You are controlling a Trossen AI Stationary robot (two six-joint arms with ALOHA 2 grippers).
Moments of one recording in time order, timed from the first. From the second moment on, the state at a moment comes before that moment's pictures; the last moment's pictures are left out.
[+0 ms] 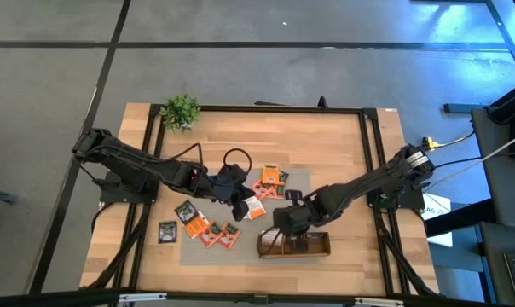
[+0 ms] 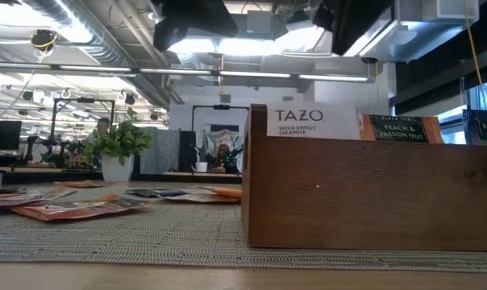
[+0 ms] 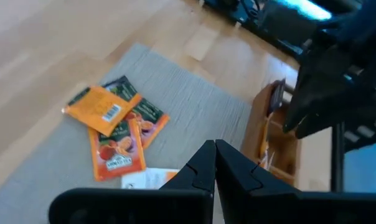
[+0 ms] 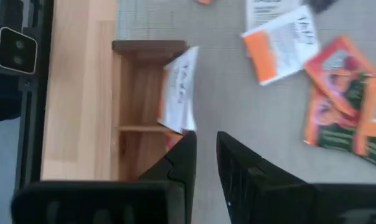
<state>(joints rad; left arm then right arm) -0.27 1.46 1.12 -0.33 -0.34 -0.75 0.42 1.76 1.50 -0.90 0.09 0.34</state>
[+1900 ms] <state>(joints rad) 0.24 1.99 1.12 -0.01 0.23 -0.59 -0.01 1.58 0.73 0.10 0.02 0.04</state>
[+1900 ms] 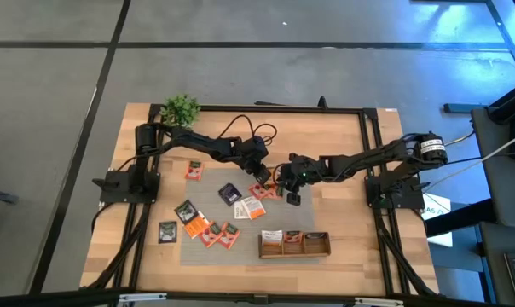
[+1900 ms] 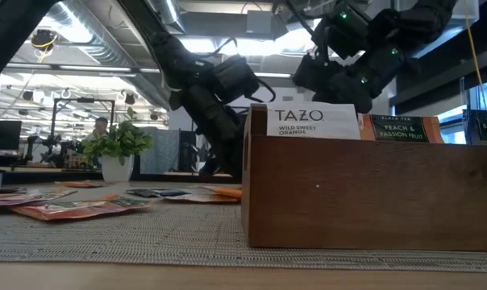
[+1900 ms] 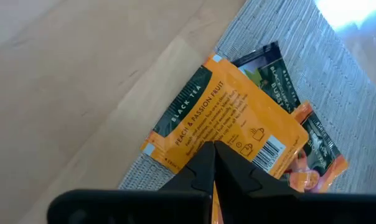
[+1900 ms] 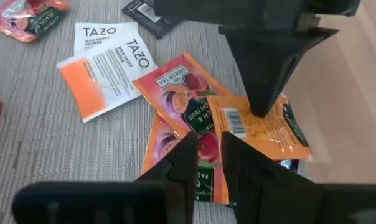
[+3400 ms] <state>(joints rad) 0.24 2.00 1.12 -0.03 0.26 -0.59 0.05 1.75 0.77 0.17 0.32 -0.63</state>
